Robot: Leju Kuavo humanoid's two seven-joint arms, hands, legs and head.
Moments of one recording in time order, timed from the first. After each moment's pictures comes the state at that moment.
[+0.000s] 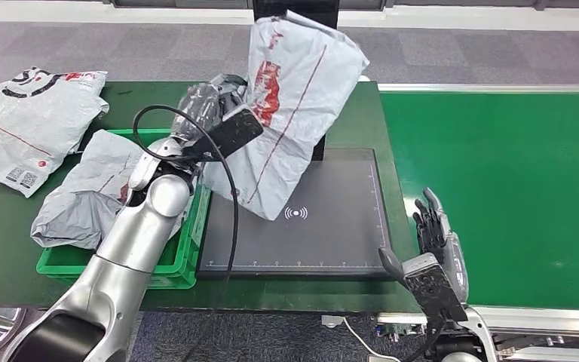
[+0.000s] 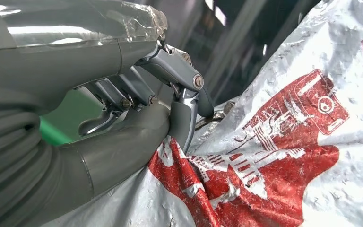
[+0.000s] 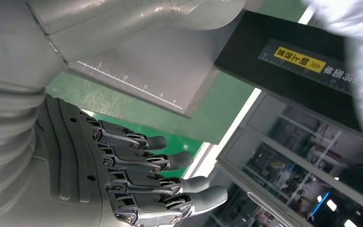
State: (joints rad) left arm -0.75 -0.14 -0.15 -1.12 -0.80 0.02 -0.05; right arm 0.17 0.11 0.14 -1.81 0.58 0.00 -0.23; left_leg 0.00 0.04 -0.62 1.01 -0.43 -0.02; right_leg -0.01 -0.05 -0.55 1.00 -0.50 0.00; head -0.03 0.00
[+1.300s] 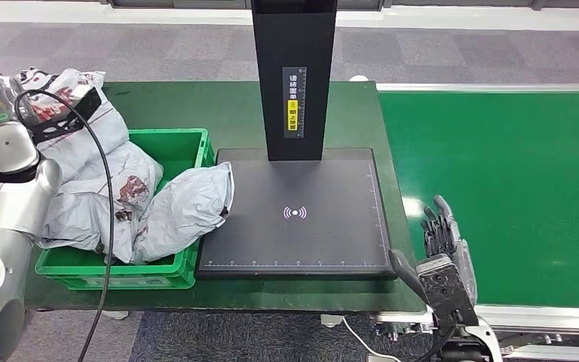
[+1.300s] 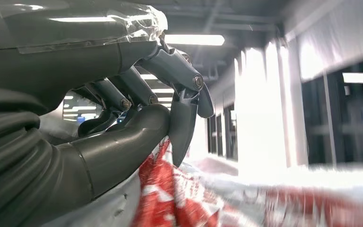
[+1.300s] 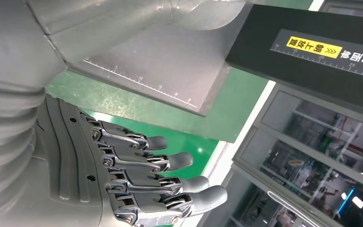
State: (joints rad) left arm -0.92 0.30 0.06 -0.70 -1.54 0.15 0.47; right arm 0.21 0.16 0.09 -1.84 0.55 0.02 -0.19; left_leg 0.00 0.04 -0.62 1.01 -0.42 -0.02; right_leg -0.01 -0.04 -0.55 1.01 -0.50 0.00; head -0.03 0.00
